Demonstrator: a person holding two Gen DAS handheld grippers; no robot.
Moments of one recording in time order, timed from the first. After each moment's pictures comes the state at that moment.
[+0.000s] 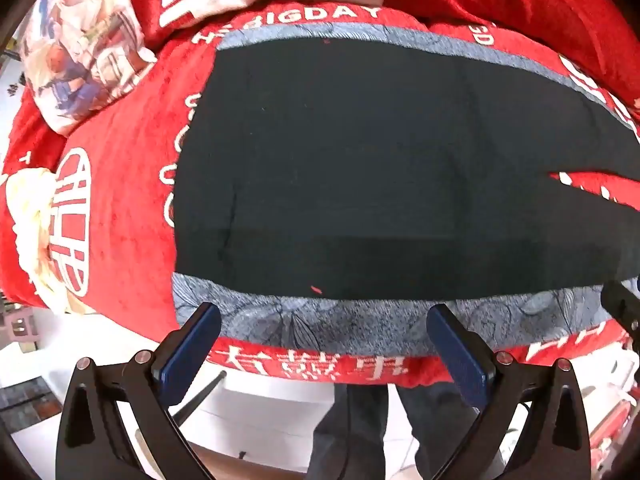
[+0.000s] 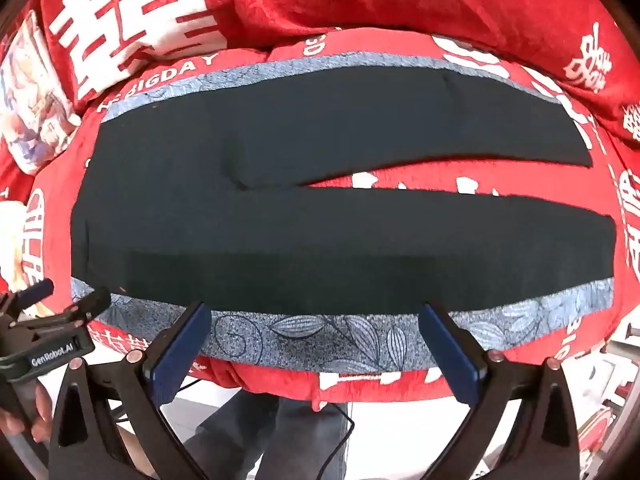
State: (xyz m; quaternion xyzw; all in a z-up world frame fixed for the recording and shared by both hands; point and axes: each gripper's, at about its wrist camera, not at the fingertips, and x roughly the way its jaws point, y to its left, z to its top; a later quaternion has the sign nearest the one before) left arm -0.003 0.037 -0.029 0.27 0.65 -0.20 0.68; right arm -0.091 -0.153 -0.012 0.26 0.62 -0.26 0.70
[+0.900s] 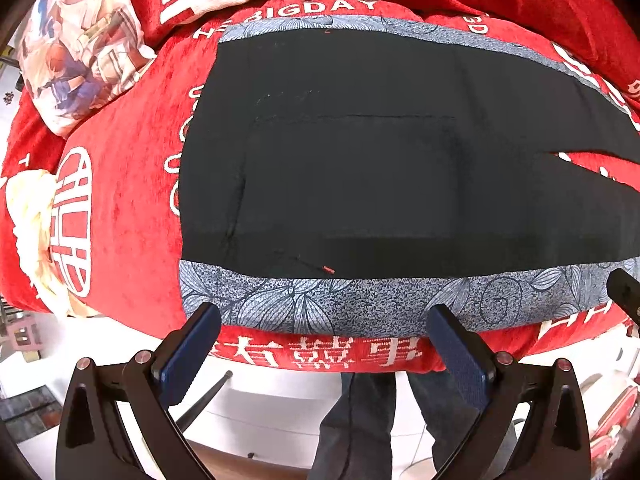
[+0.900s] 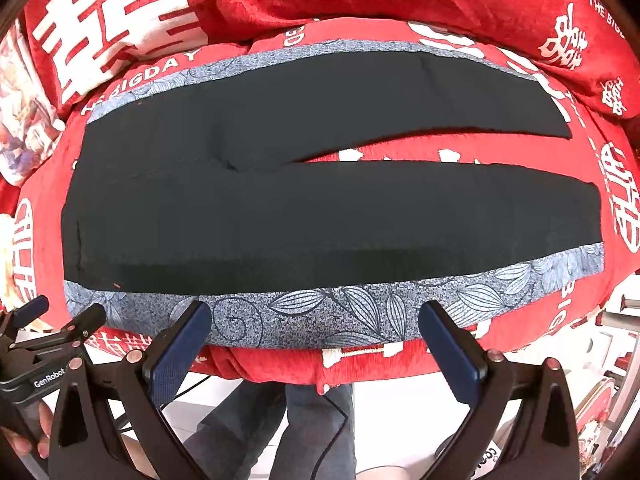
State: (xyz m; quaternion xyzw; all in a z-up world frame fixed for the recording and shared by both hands) left arm -0.012 0.049 -0.032 0.28 0.64 -0.21 0.68; right arm -0.098 -0.131 -0.009 0.26 0.62 -0.30 0.68
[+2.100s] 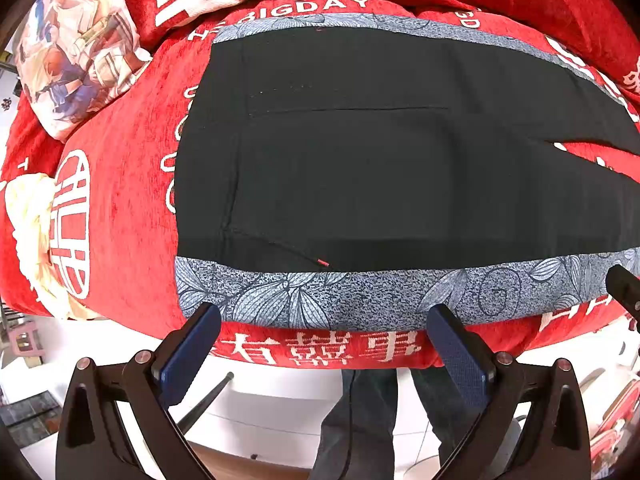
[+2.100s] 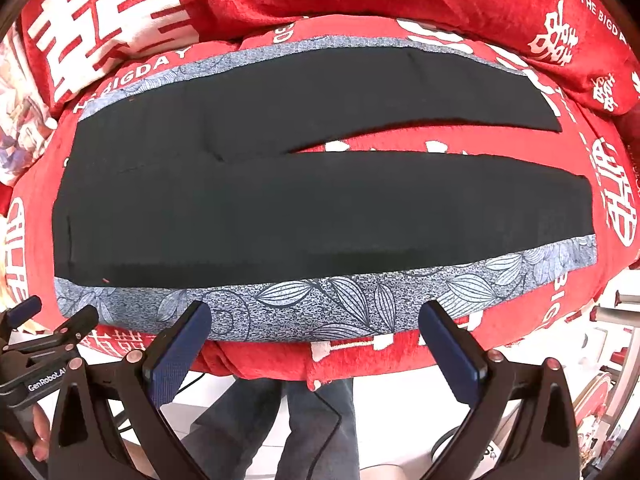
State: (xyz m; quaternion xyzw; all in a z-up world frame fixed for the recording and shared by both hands) left arm -0.021 0.050 -0.033 0.28 0.64 -0.21 0.68; right arm -0.107 -0.128 -0.010 0.25 0.62 -0.31 0.67
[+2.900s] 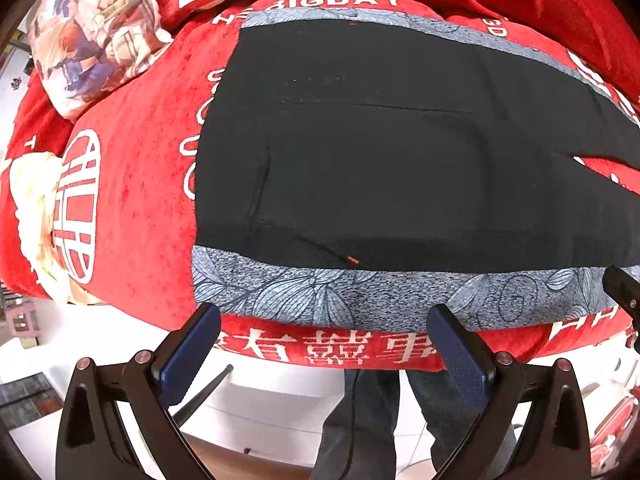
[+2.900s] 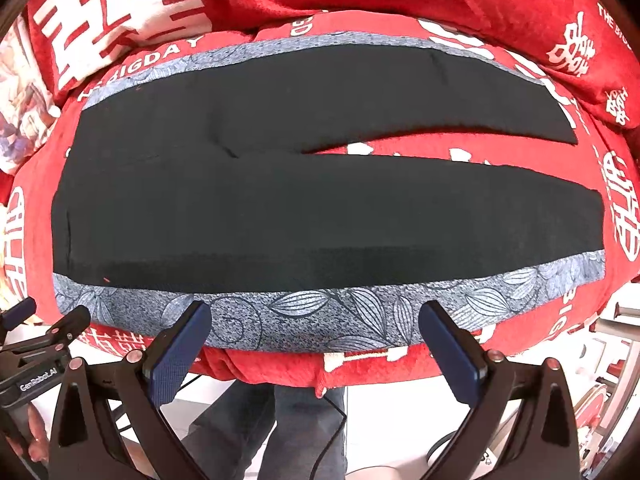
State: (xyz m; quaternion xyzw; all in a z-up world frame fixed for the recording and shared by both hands) left arm -0.005 0.070 -0.038 0.26 0.65 -0.18 0.69; right arm -0.088 -0.126 -0.023 0.24 0.63 -0.30 0.68
